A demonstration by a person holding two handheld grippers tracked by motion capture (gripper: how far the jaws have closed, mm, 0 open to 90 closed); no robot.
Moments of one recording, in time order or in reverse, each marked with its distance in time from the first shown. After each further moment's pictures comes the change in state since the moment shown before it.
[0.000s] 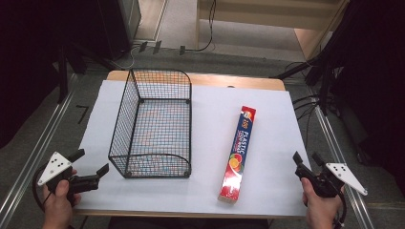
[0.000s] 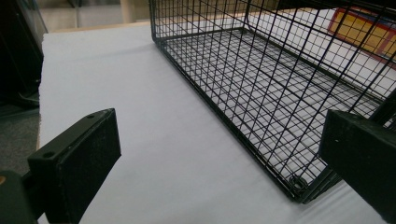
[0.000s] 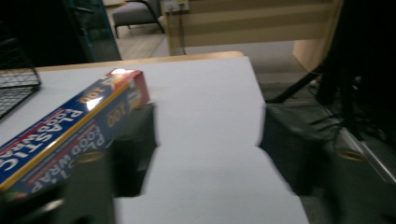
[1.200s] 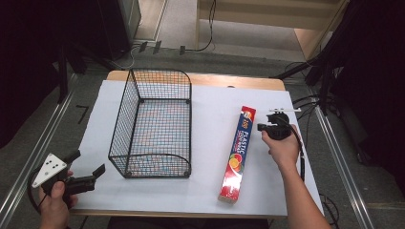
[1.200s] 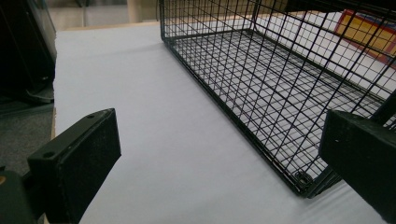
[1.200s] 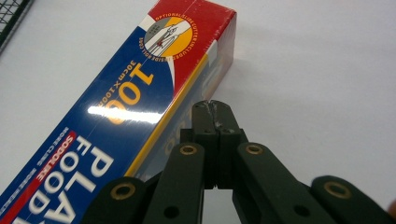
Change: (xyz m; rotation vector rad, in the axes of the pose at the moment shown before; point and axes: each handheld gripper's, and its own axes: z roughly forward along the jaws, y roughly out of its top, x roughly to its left) left arm 0.005 -0.003 -0.008 -0.011 0.023 -0.020; right arm 0.074 0.049 0.168 0.592 0.157 -0.091
